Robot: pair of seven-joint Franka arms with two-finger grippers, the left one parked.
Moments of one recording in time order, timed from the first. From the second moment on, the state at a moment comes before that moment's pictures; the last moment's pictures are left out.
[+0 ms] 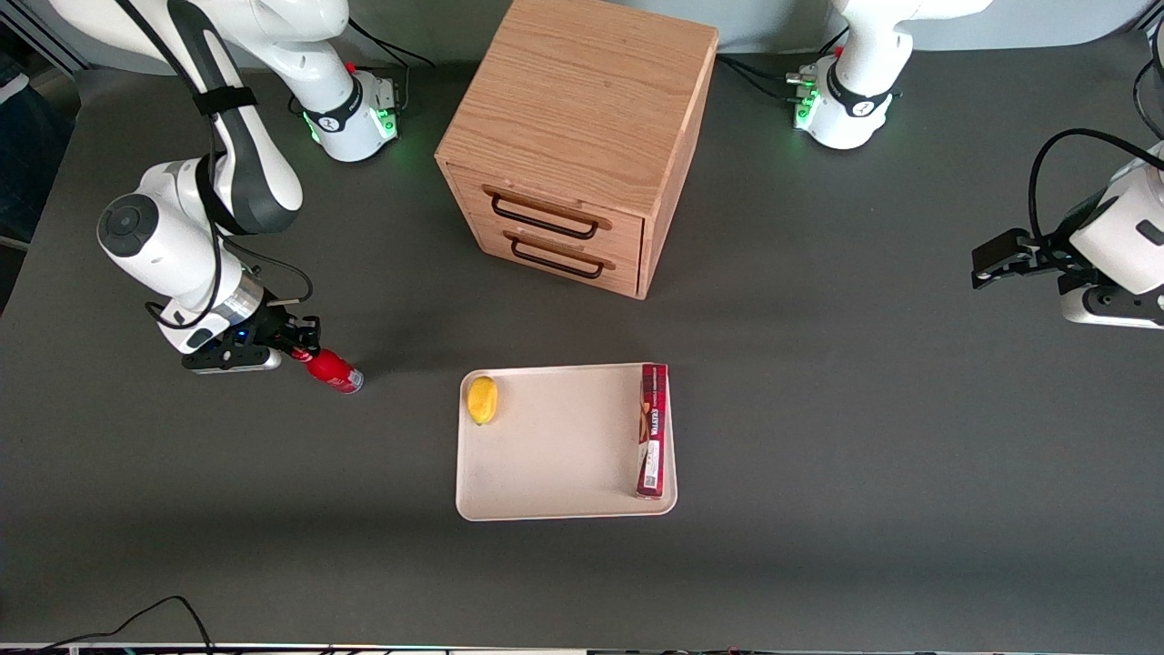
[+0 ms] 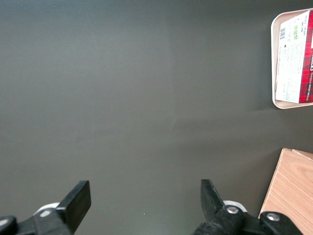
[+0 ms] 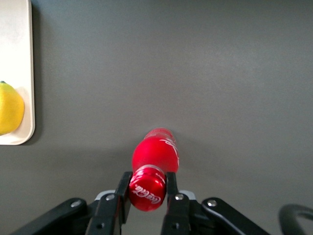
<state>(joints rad) -0.07 0.08 0.15 -2.26 0.04 2.43 0.04</state>
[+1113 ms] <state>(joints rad) -0.08 -0.16 0.14 -1.75 0.04 1.55 0.05</state>
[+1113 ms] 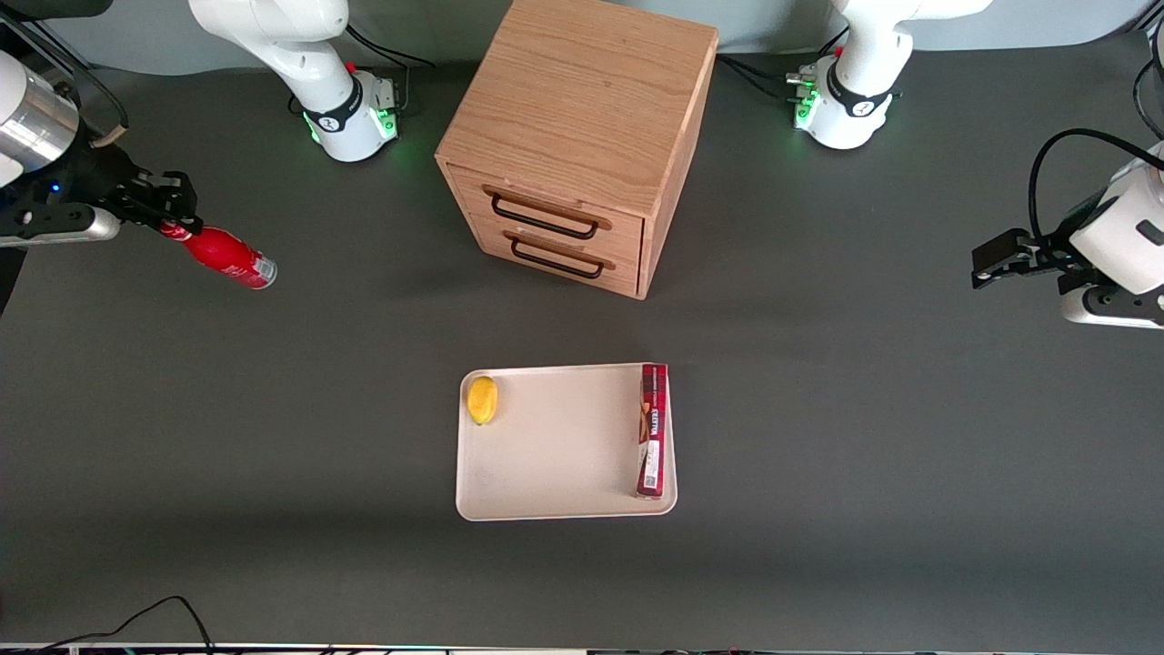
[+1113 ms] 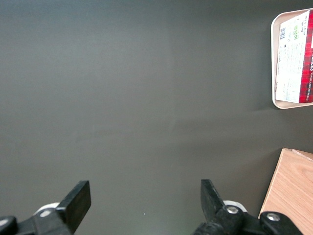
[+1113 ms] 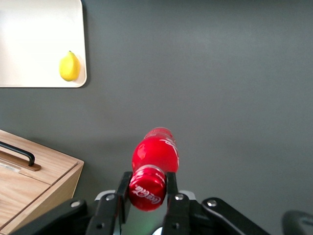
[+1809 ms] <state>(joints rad) 0.16 0.36 0.23 -1.22 -0.06 1.51 0.55</state>
